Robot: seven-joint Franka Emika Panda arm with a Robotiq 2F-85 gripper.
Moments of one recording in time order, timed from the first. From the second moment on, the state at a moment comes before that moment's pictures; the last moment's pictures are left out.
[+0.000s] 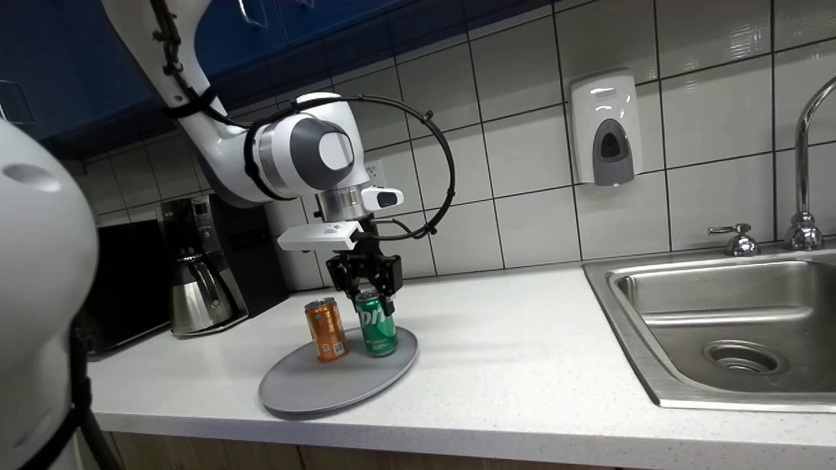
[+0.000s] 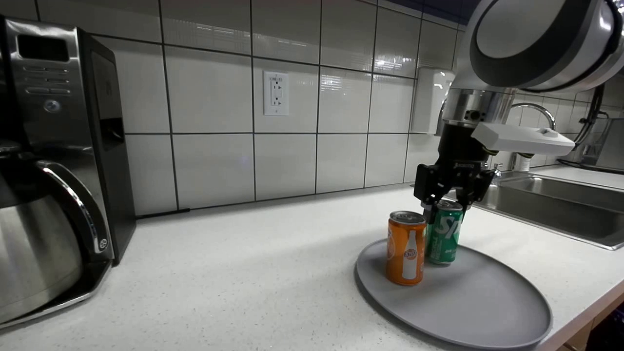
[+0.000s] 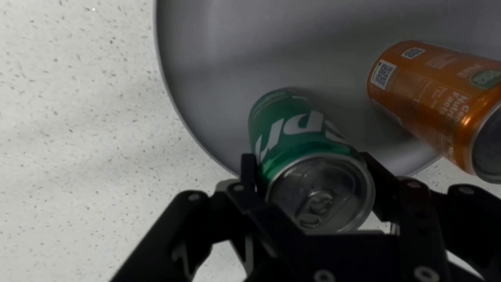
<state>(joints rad) 0.04 -0.06 0.01 -2.61 0.06 2.67 0.11</state>
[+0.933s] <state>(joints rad) 0.04 -0.14 0.00 -2.63 0.06 2.67 0.11</state>
